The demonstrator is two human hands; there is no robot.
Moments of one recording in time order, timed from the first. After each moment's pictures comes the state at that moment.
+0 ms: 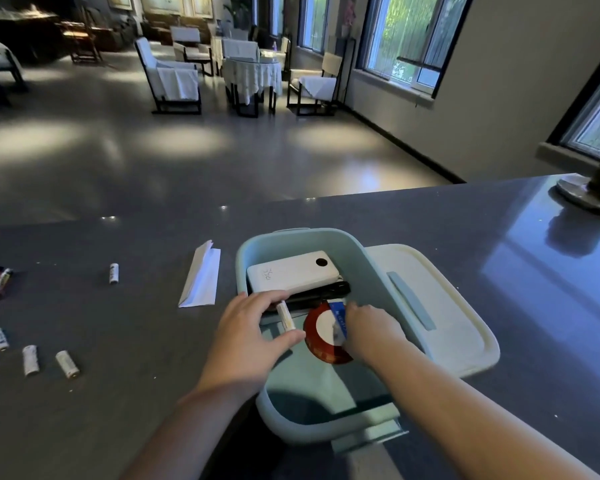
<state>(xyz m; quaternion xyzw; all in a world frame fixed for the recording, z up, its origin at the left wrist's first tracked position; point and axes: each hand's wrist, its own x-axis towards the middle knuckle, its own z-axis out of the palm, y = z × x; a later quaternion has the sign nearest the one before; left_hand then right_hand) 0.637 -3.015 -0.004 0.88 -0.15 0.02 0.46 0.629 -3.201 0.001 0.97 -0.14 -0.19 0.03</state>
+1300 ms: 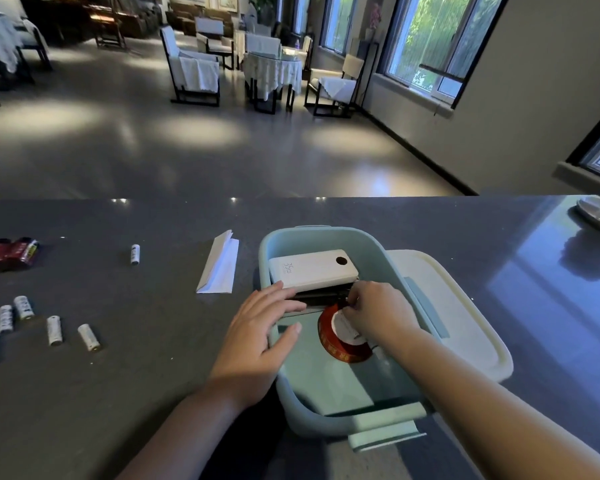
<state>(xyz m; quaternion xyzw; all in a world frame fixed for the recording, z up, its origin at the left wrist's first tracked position) 0.634 -2.994 -0.028 0.82 -0.26 0.09 0.50 0.650 -3.206 -0.001 0.99 -0.12 -0.03 -0.10</state>
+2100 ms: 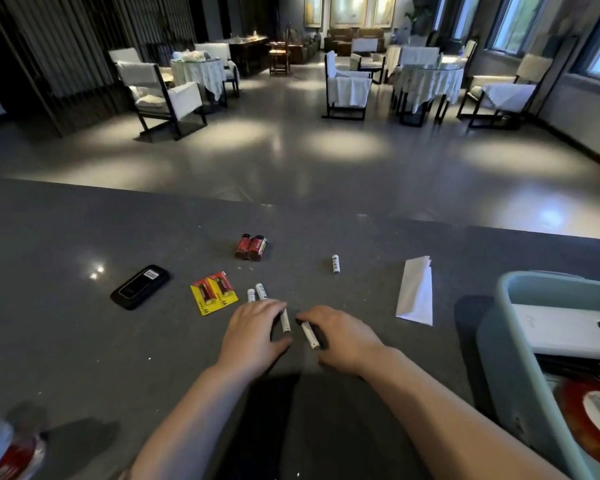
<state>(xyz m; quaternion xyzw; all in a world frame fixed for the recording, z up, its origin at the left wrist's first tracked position) 0.689 -2.708 -0.077 0.98 -0.02 0.08 0.18 0.724 -2.888 -0.054 0.93 0.28 -0.14 -0.18</state>
